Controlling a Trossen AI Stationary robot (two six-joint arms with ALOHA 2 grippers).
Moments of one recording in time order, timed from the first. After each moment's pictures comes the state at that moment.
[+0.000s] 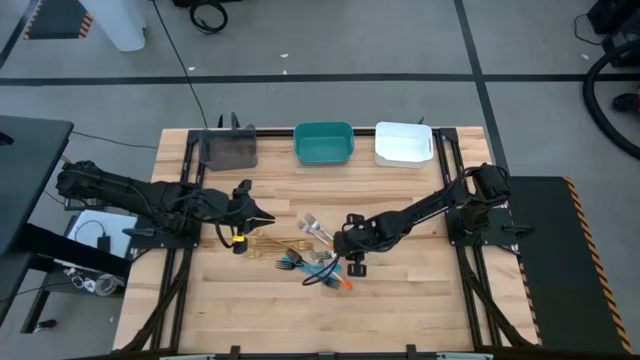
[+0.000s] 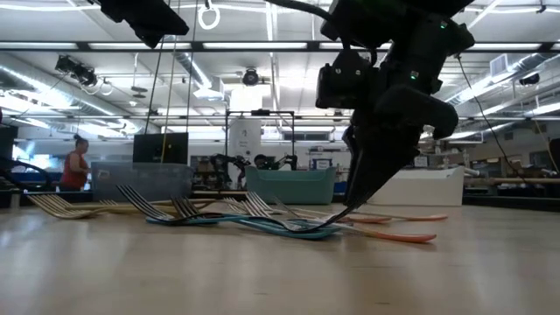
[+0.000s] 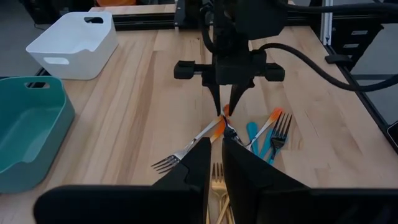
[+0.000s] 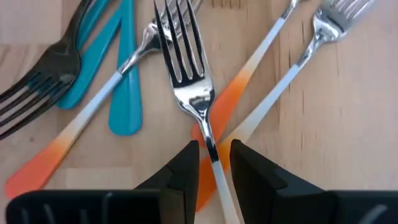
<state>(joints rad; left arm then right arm) -0.22 0.92 0.74 -0.31 -0.24 -0.09 0.24 1.83 1.05 -0.34 0.15 0.23</state>
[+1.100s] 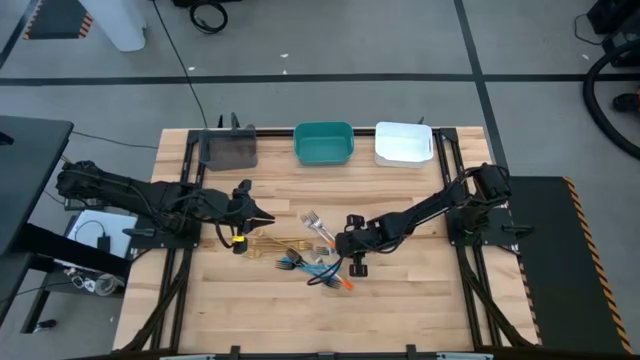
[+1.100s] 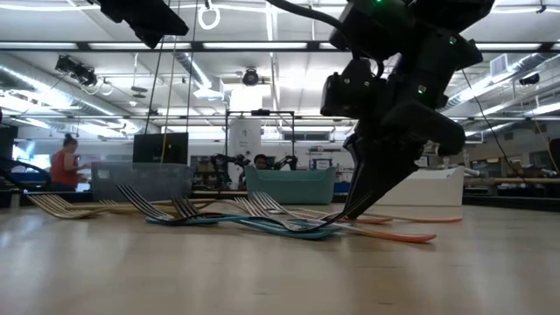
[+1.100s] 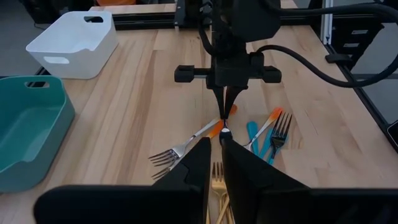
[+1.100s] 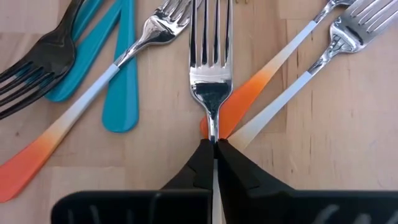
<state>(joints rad) -0.22 0.92 0.74 -0.31 -0.24 -0.09 0.24 1.83 0.97 -0.23 0.13 0.20</state>
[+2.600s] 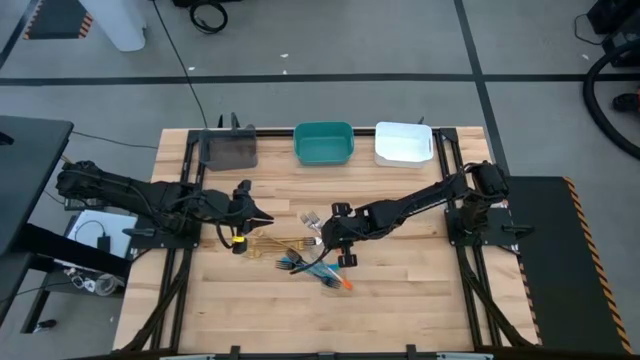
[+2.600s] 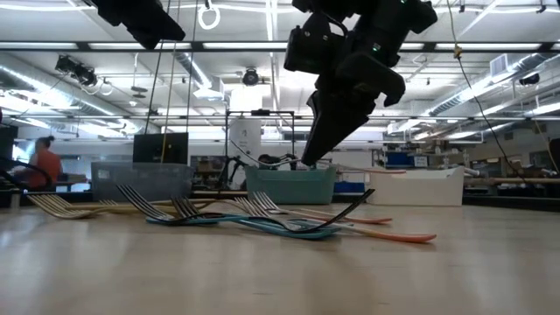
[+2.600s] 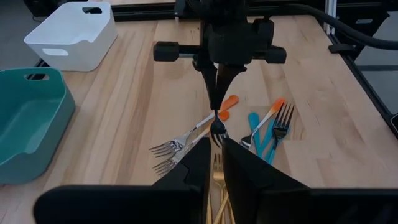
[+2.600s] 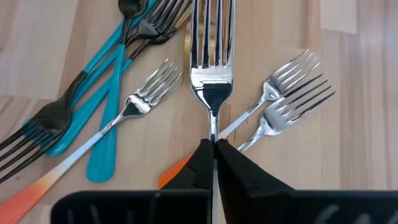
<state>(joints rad) -0.22 0.92 0.74 -0.34 -0.24 -0.09 0.17 1.83 1.22 -0.43 0.16 0.02</state>
